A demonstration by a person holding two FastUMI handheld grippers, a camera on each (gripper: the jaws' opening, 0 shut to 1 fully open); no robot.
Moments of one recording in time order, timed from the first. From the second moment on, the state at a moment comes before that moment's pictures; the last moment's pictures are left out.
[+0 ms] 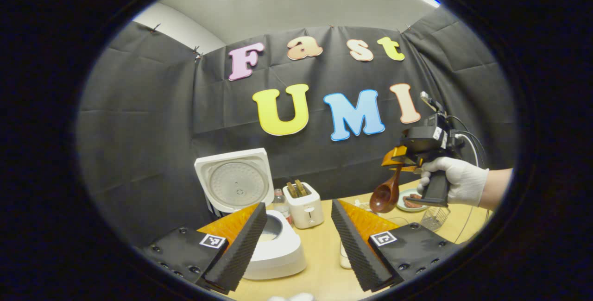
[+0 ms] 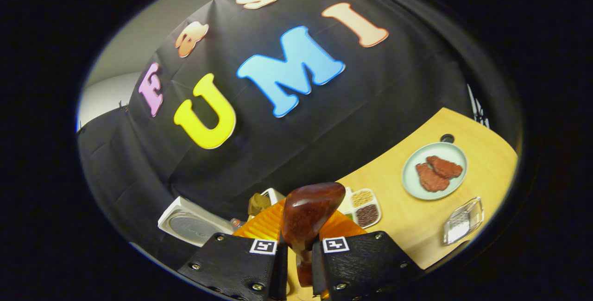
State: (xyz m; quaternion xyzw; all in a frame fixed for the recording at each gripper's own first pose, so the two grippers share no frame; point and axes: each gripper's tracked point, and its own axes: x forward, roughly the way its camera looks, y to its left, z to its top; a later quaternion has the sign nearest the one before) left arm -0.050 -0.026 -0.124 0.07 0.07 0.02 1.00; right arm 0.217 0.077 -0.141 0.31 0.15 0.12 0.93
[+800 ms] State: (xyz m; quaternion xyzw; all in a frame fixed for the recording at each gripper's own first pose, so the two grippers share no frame) left arm -0.039 -0.115 -0.113 0.10 0.08 0.01 0.99; right arm 0.202 -0.137 -0.236 0.33 0.17 -0.01 0.93
